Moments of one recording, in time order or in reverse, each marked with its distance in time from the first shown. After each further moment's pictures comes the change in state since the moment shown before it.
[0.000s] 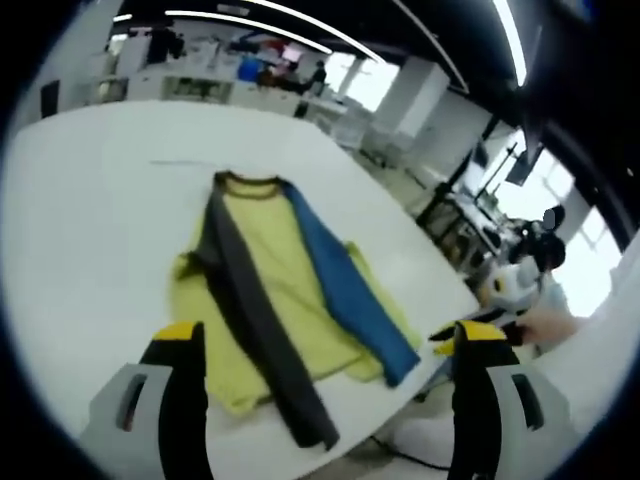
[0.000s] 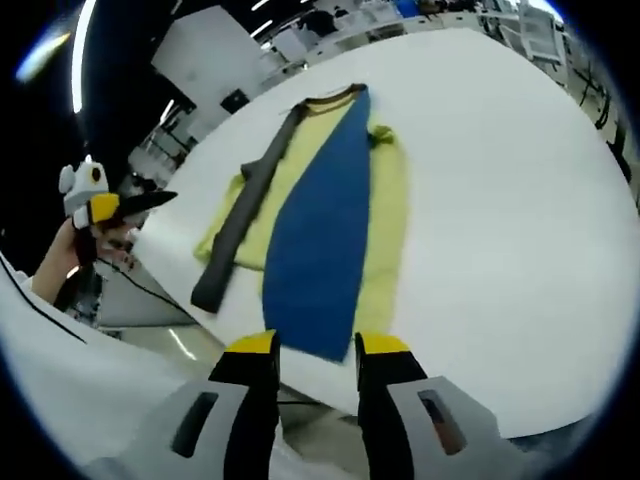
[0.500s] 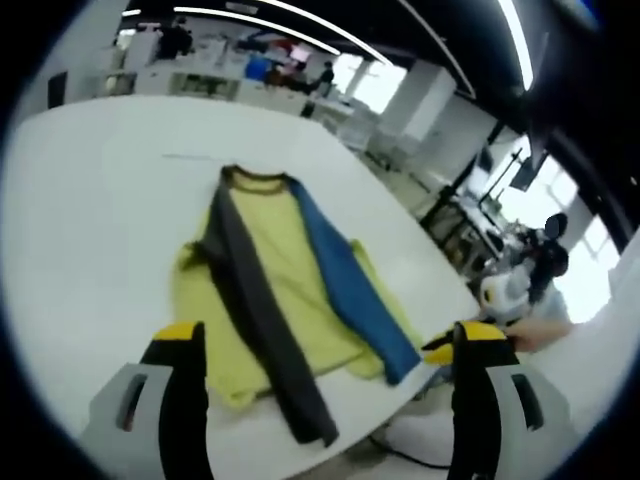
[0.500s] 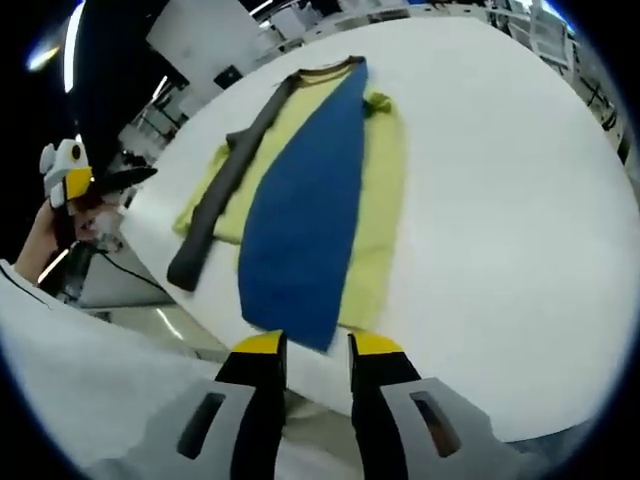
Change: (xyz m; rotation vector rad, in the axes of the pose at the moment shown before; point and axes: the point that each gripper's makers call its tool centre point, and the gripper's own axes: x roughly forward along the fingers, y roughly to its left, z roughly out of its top) left arm -0.001 0.005 -0.005 -0.030 -0.004 0.010; right arm 0.014 -0.011 -0.021 -0.024 0.087 -0.047
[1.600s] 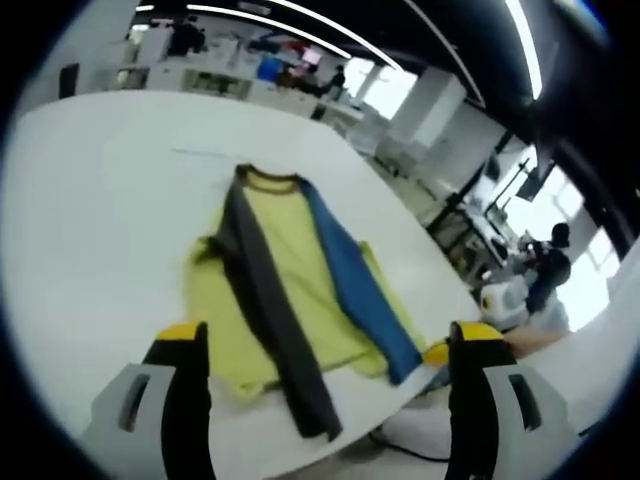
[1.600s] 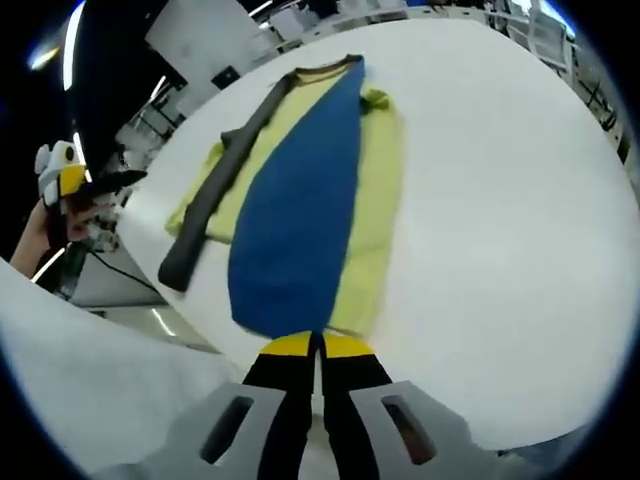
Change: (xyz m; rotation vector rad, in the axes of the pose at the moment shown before) left arm -0.010 0.011 -0.002 -0.041 -0.019 0.027; right arm 0.007 -0.004 0.000 -0.015 -0.008 -0.018
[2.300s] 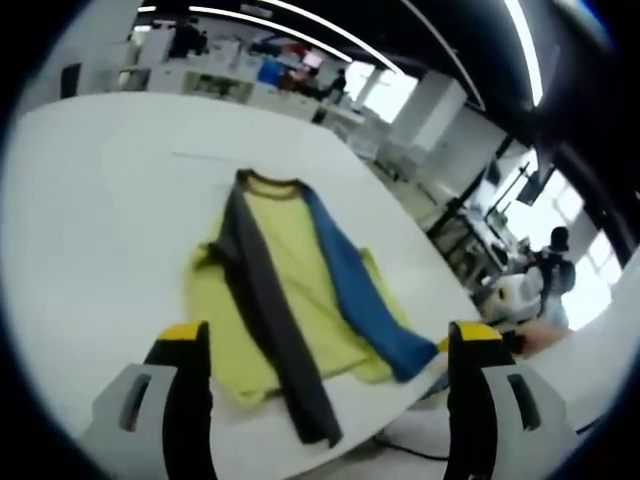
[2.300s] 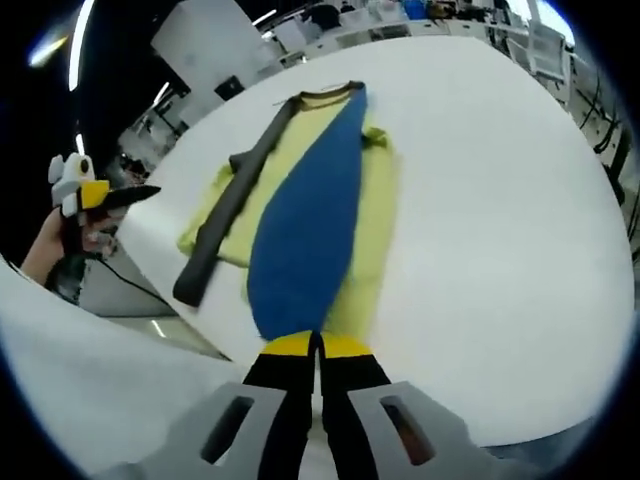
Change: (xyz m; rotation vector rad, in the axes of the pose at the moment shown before) left arm 0.002 0.002 0.007 -0.007 -0.016 -0.001; right arm -0.034 0.002 0.030 -0.021 -0.058 -0.012
